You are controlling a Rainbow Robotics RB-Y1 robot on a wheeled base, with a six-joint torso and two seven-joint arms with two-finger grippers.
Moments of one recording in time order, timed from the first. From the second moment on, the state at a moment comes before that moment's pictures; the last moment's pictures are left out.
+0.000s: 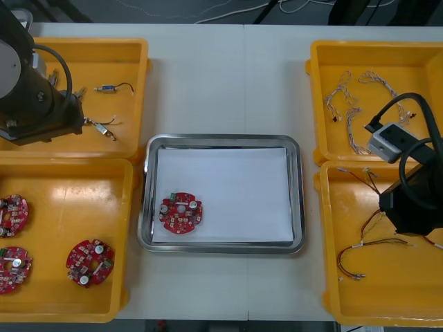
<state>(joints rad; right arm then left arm) -0.28 -0.92 -0.01 -2.49 -1.07 1.92 1.31 -0.62 0.83 -0.14 -1.98 0.73 1.91 -0.66</state>
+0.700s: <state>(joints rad) -0.71 -0.92 0.58 -2.47 -1.03 1.78 1.38 -0.62 0.85 -0.05 -1.77 0.68 1.79 -1.07</state>
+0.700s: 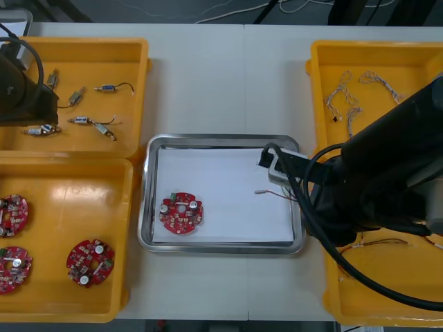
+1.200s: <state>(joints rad) -0.88 -0.80 0.88 -2.28 -0.93 1.68 1.45 -0.62 0.85 -0.04 -1.75 0.67 1.77 -1.09</state>
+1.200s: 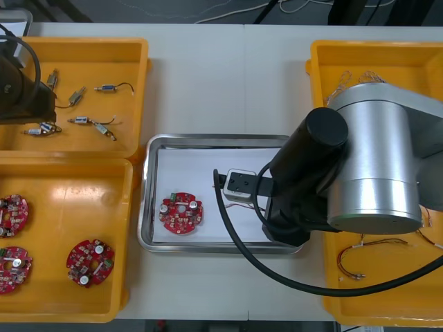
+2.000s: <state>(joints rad) -0.92 -0.74 1.17 -2.07 -0.77 1.44 1.51 -0.59 0.85 0.04 -1.59 0.69 1.64 -1.61</state>
